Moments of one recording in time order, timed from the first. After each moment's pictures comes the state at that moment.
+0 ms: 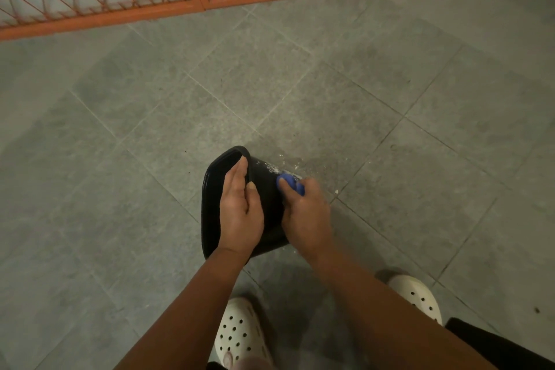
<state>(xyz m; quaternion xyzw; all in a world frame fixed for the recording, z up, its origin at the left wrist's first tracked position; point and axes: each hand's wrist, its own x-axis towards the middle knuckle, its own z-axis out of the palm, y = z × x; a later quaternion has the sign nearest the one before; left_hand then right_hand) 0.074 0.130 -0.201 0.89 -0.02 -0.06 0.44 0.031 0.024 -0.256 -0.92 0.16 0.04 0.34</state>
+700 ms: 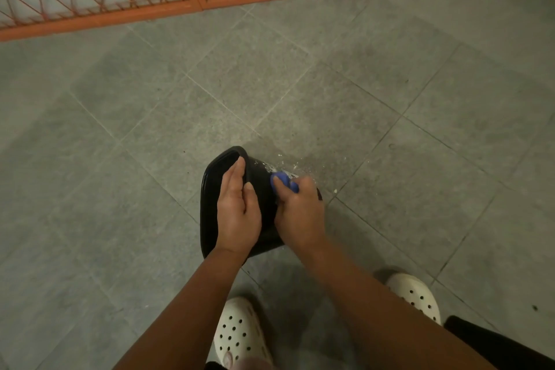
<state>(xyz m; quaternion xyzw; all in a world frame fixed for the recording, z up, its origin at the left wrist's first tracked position) 0.073 0.133 -0.202 0.90 -0.03 -0.06 0.43 0.035 0.032 -0.249 -0.93 0.15 0.03 0.33</state>
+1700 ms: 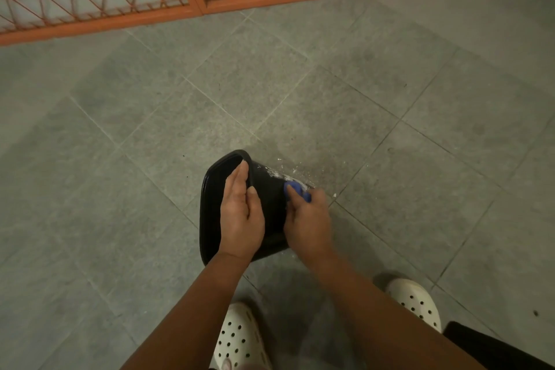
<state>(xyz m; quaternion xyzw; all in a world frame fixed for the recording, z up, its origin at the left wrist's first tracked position) 0.072 0.129 -0.198 0.90 -0.04 -0.06 0.44 0.024 0.023 -0.258 -0.91 0.22 0.02 0.36</state>
